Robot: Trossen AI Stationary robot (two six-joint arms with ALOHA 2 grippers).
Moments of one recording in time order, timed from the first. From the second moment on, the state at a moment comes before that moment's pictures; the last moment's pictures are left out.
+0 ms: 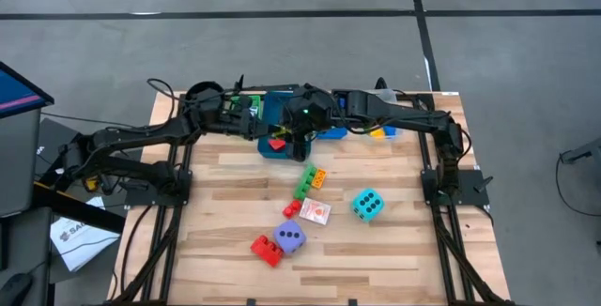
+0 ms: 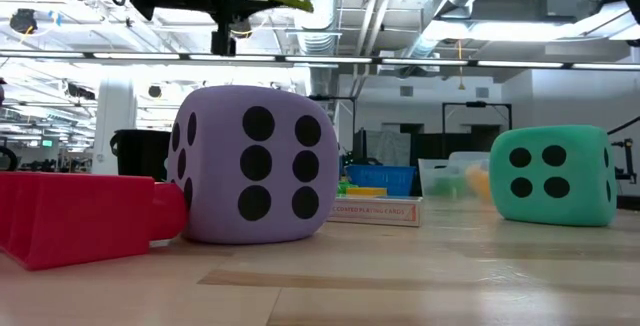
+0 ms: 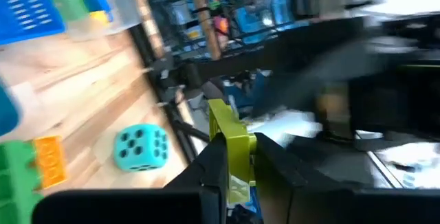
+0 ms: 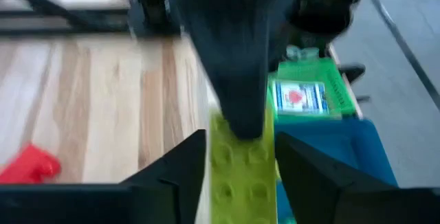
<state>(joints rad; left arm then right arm) 0.44 1.12 0.71 0.33 0.47 -1.20 -0.09 1.94 2.11 -0.86 0.08 -0.05</state>
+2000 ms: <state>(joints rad) 0.54 1.44 0.71 0.24 0.37 -0.47 0.05 1.75 2.10 -1.17 0.37 0.26</state>
